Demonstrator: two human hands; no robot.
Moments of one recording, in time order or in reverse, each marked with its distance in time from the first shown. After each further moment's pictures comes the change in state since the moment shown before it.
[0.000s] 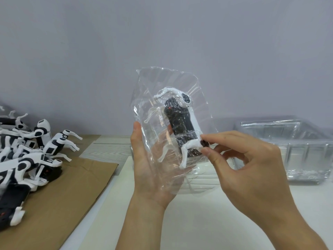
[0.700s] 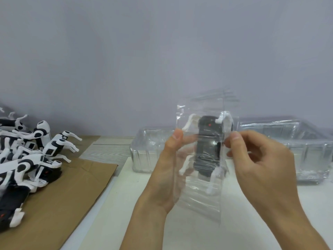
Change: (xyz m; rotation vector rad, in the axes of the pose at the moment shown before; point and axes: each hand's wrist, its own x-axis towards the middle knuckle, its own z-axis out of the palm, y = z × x) left_hand 0.007 -0.014 -0.002 0.450 -0.161 0.023; right_hand 0.001 0.011 -0.008 -0.018 0.157 0.268
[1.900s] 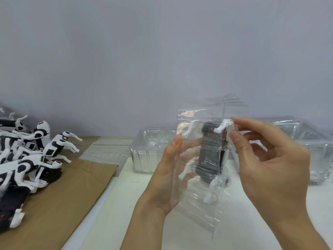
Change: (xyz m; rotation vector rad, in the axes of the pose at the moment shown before) left_hand -0.003 -0.001 -0.002 0.003 -0.102 0.012; right_hand 0.000 0.002 -0.001 0.184 0.076 -0.154
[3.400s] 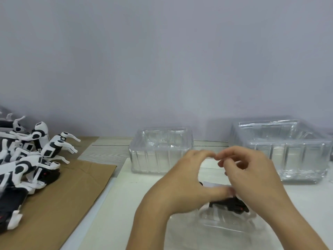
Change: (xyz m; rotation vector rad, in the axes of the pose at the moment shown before) left_hand -0.003 0.011 0.020 1.058 -0.155 -0.088; right_hand -0.006 0.019 -0.006 -0.277 -0.340 0.480
